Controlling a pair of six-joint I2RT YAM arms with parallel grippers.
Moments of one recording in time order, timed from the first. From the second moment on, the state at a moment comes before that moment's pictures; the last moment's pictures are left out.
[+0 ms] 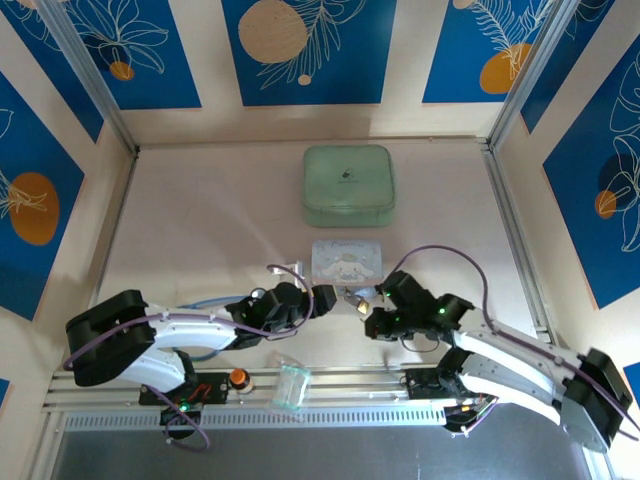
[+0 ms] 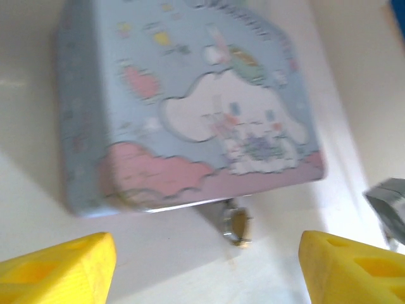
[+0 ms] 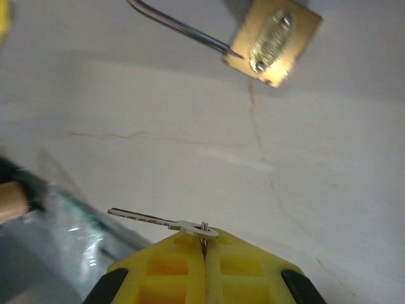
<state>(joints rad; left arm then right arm) -1.11 1.39 0.46 0.43 -0.22 -1.02 0.77 0.83 0.42 -0.61 -0.33 0.81</state>
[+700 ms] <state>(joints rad) -1.10 1.51 0.48 0.84 0.08 -0.84 0.59 0.74 0.40 -0.43 -0.78 0.70</state>
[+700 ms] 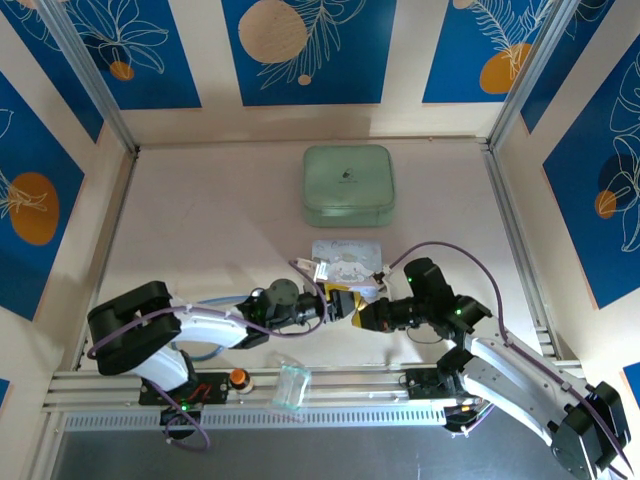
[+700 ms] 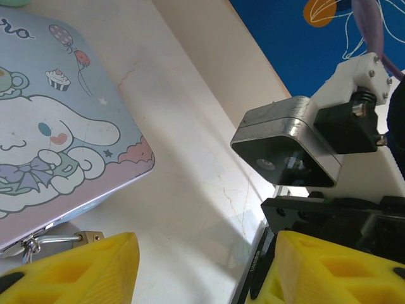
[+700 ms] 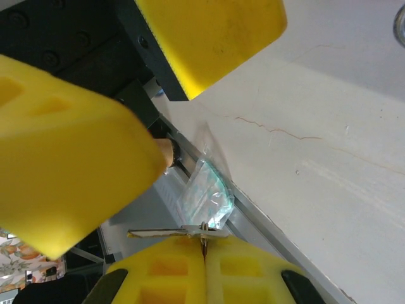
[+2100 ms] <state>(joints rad) -1.15 1.35 0.65 -0.03 -0.27 -0.95 0.85 1.26 0.55 -0.57 -0.37 0.72</state>
